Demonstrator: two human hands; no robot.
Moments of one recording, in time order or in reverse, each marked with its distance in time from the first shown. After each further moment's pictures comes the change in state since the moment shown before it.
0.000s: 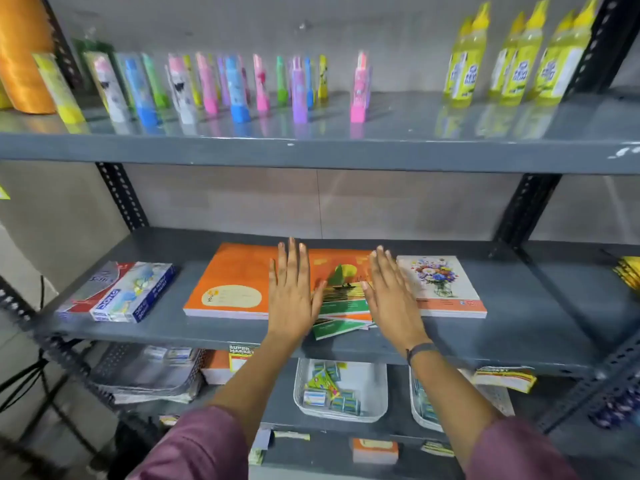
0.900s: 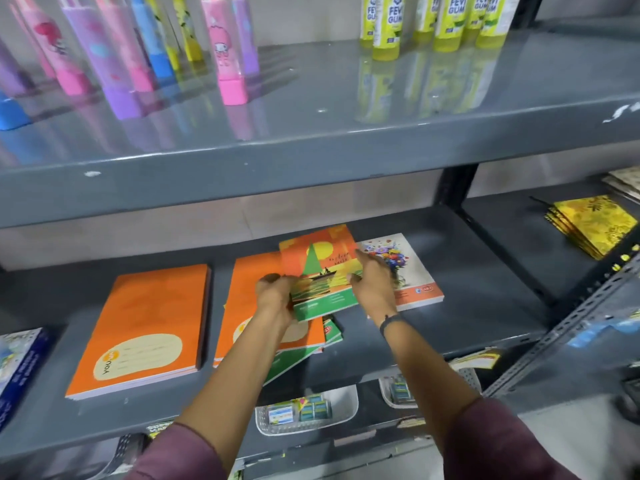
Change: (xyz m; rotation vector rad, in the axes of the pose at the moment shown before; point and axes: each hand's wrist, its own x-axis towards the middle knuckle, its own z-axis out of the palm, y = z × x) left_hand 0.095 0.067 0.079 -1.391 -0.447 -1.212; right_hand 0.059 0.075 0.019 0.342 -0.060 0.651
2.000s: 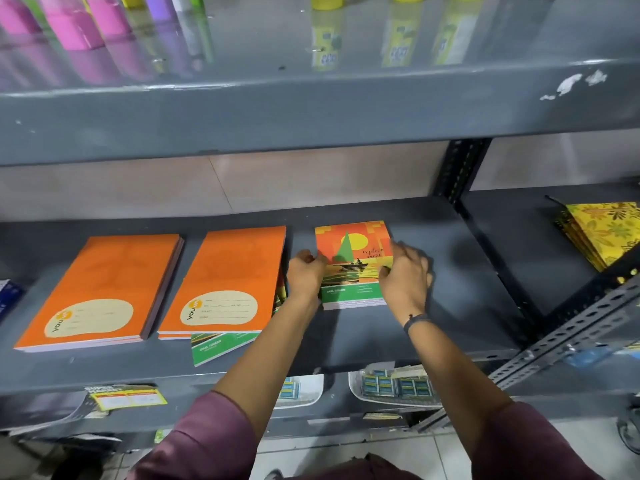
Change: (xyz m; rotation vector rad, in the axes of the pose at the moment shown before) left_hand -0.015 -0.062 0.114 0.228 0.020 0.137; right_hand 0.035 0.103 -0.059 -0.194 0.054 0.027
